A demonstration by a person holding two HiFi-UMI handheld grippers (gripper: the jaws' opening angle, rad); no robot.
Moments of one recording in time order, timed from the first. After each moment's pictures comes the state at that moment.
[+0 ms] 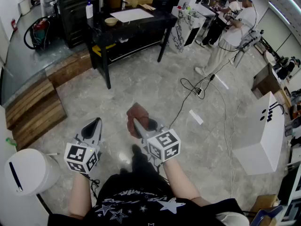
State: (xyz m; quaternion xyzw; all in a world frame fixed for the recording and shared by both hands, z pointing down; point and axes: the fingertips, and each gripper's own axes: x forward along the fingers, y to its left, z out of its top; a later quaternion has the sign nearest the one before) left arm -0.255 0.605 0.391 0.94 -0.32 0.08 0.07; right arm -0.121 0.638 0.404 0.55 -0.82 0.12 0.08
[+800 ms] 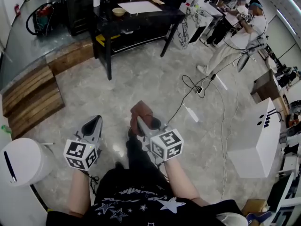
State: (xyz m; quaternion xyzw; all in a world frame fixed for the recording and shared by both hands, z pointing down) left arm -0.273 0.599 0.427 0.93 -0.33 0.08 0.12; right arm -0.124 0.634 0.427 0.56 -0.81 0.14 0.10
